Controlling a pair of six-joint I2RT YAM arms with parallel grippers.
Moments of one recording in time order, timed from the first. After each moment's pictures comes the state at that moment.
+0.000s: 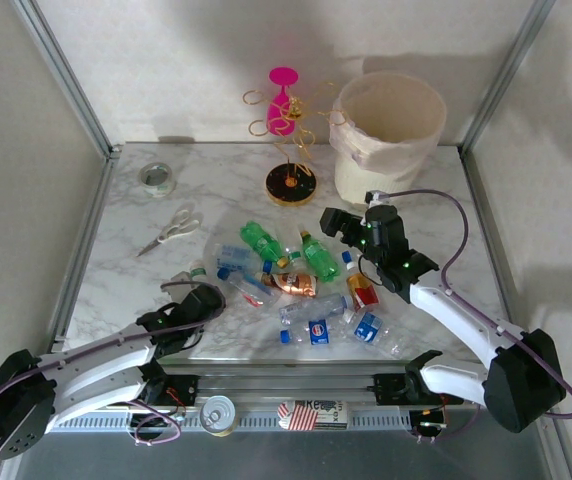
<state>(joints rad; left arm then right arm) -0.74 0.92 0.26 -0.29 -0.48 -1.18 0.55 1.16 0.76 -0.05 0.09 0.65</state>
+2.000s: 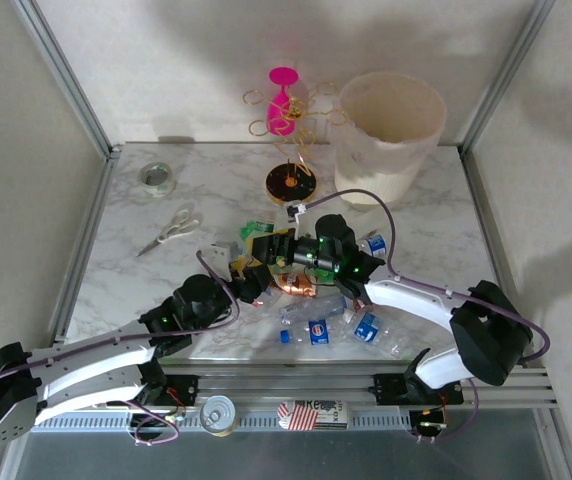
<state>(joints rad) -0.92 0.91 0.39 0.35 -0.30 -0.60 0.84 1.44 0.82 0.43 -0.37 0.69</state>
